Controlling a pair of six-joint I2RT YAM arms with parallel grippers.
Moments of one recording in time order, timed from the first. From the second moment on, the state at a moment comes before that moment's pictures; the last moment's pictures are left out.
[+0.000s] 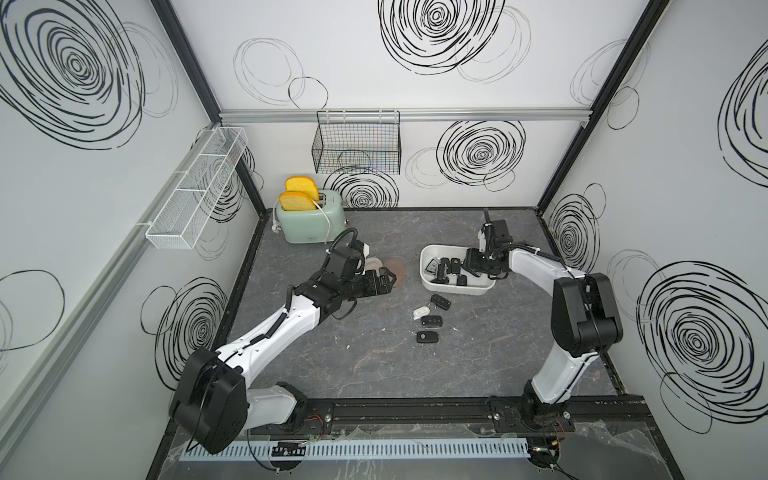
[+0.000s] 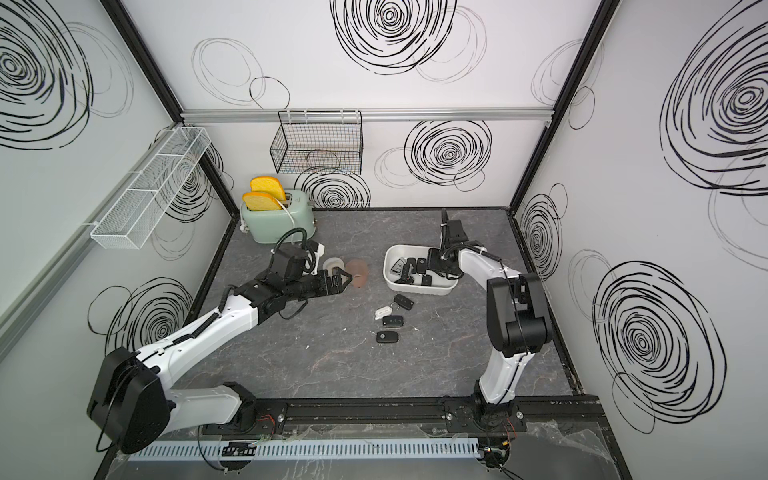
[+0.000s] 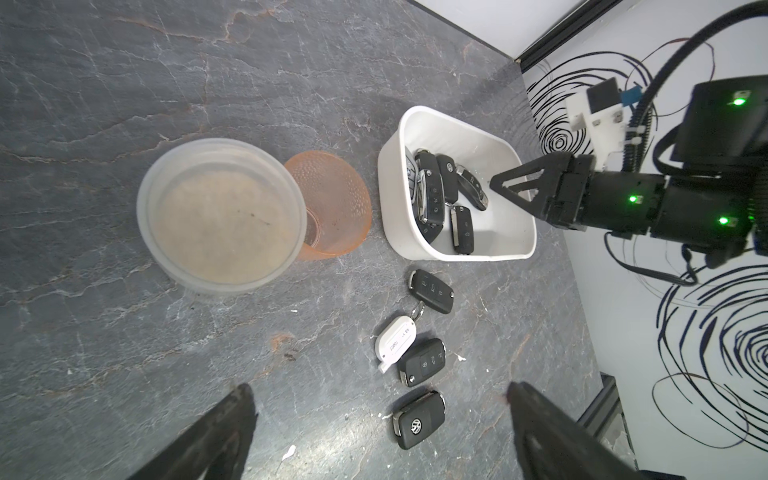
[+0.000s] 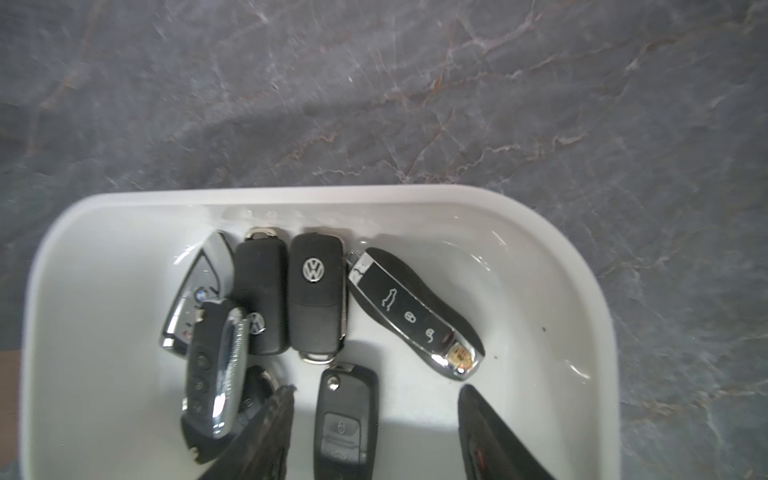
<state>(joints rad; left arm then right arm) -0.48 1.29 0.88 -0.28 0.25 -0.64 0.20 1.75 1.21 -0.47 -0.08 0.35</state>
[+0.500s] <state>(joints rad) -0.55 1.25 0.80 -0.26 0.25 -0.70 0.36 1.31 0.91 -0.45 -0.18 0.35</state>
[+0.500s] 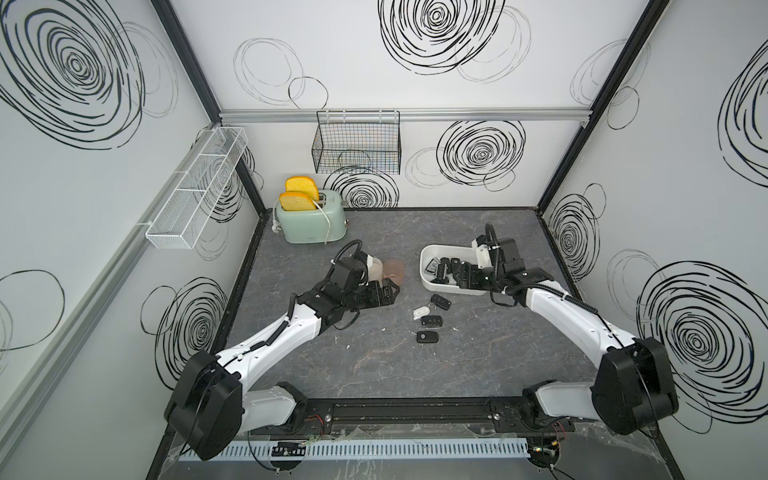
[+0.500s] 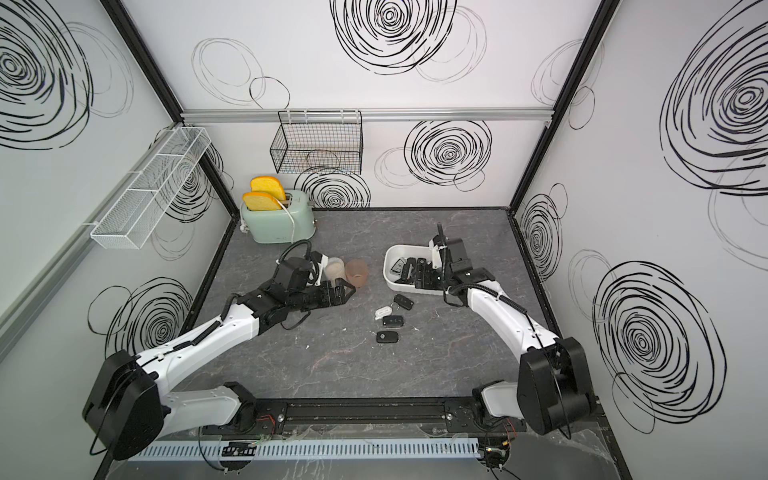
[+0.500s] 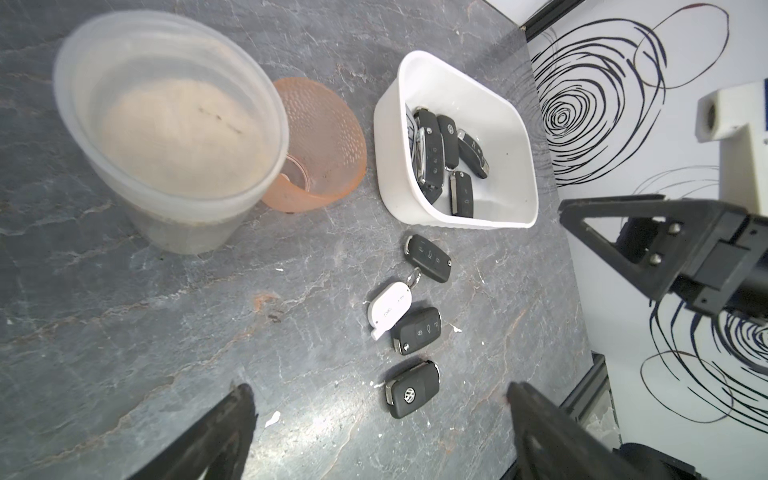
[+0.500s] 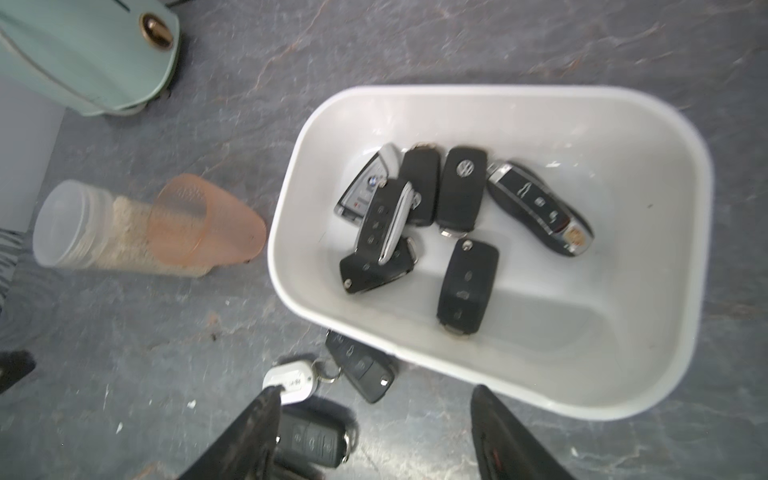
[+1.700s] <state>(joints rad) -0.56 1.21 0.76 -0.27 0.21 -0.69 0.51 1.62 0.83 -0.36 -0.10 0.29</state>
